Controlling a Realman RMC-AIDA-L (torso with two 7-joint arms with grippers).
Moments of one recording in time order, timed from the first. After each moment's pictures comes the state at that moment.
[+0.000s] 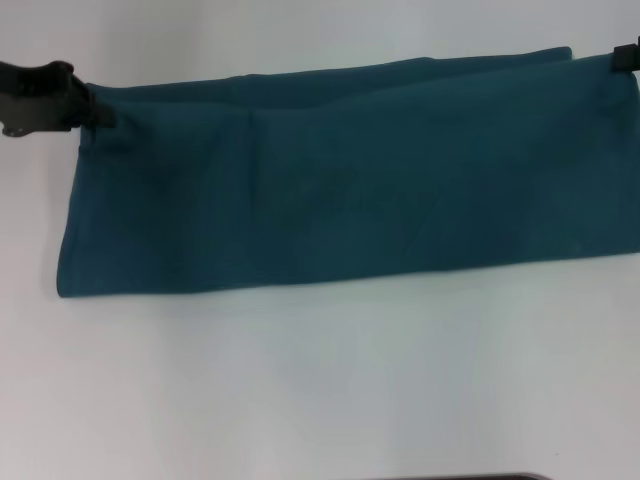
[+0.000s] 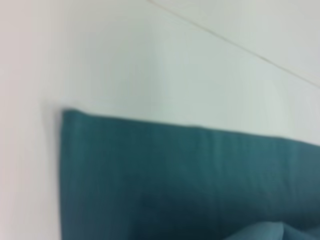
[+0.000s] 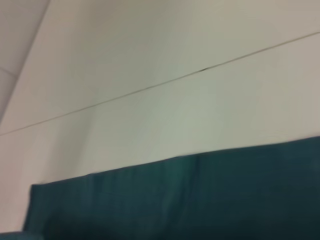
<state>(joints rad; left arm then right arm) -0.77 -1.88 -2.46 -0.67 -0.69 1.48 -2.67 0.66 1.81 -0.56 -0.74 -2.37 -1.51 2.47</state>
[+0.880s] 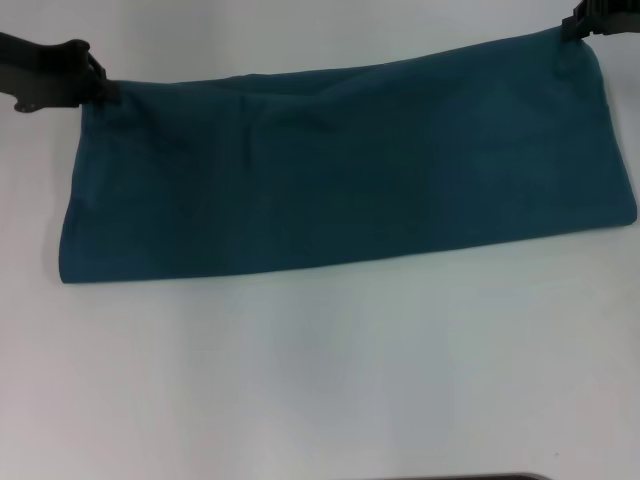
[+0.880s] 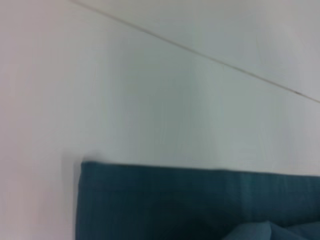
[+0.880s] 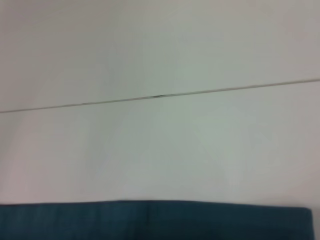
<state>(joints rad) -0.81 -1.90 -2.39 -0.66 -0.67 1.33 -2.74 0.83 1.91 -0.72 -0.73 -2.61 -1.20 2.62</state>
